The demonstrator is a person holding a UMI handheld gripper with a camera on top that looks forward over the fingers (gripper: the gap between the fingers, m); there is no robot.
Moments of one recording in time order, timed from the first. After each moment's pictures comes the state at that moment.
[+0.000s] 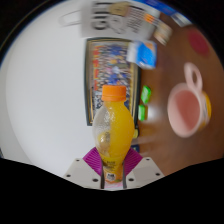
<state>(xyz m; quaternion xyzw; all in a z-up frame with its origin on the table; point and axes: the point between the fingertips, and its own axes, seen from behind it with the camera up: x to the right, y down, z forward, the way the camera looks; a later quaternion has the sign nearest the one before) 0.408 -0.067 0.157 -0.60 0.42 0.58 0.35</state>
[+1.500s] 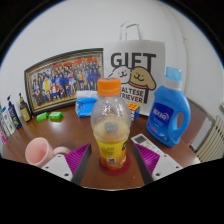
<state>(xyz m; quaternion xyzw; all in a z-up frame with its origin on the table) 0.727 -0.111 -0.034 -0.86 0.15 -0.03 0.49</state>
